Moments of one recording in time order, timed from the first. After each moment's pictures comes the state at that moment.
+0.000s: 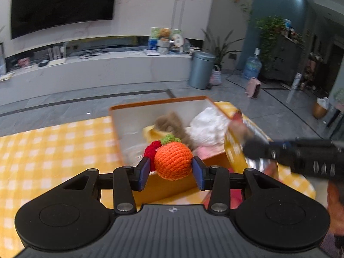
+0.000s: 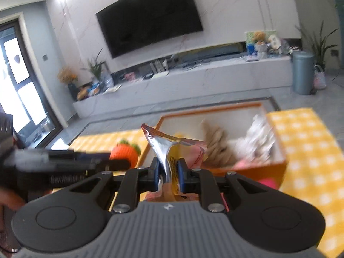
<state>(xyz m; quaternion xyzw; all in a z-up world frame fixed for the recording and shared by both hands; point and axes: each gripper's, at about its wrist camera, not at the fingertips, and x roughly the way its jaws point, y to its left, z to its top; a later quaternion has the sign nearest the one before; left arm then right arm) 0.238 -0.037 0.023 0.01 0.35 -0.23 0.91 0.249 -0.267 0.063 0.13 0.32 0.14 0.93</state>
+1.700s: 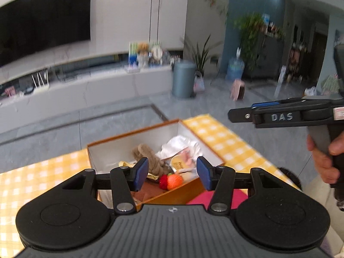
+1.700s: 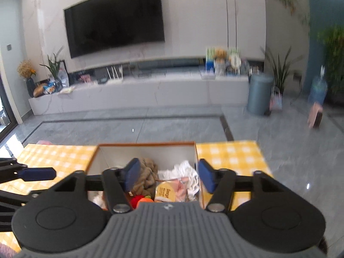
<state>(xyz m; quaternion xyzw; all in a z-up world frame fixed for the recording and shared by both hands) 0.215 -0.080 0.079 0.06 0.30 -0.26 0.91 0.277 -0.319 0.130 0.04 0.30 0.03 0.95</state>
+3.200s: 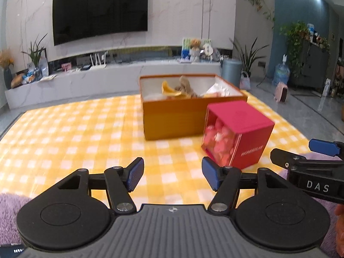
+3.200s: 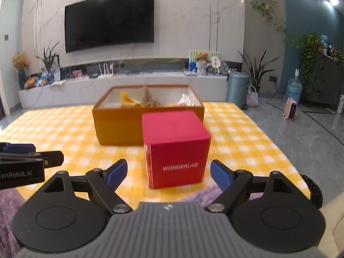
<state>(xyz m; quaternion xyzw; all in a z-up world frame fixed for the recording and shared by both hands) 0.046 -0.057 -0.035 0.03 0.30 -0.10 0.95 0.043 -0.246 -0.001 0.01 0.28 -0.03 0.96</state>
